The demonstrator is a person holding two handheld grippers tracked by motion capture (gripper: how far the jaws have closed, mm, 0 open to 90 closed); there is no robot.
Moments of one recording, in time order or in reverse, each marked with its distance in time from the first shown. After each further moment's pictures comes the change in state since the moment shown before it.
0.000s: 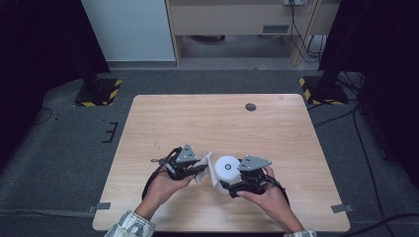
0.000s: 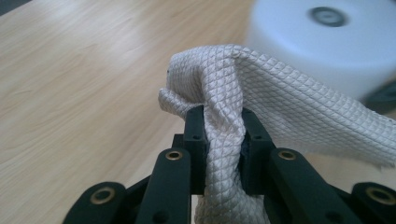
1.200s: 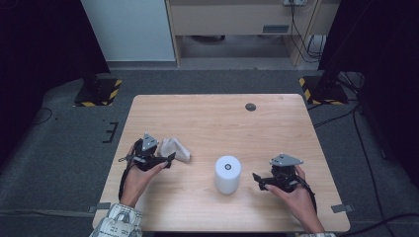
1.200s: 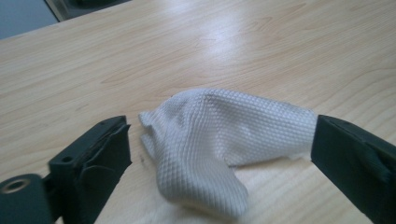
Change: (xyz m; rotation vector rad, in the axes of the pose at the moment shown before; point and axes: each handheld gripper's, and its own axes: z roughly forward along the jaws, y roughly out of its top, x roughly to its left) left arm 0.072 -0.062 -0.043 -0.051 0.357 -0.214; right arm -0.070 -0.053 -0.042 0.108 -0.286 0.169
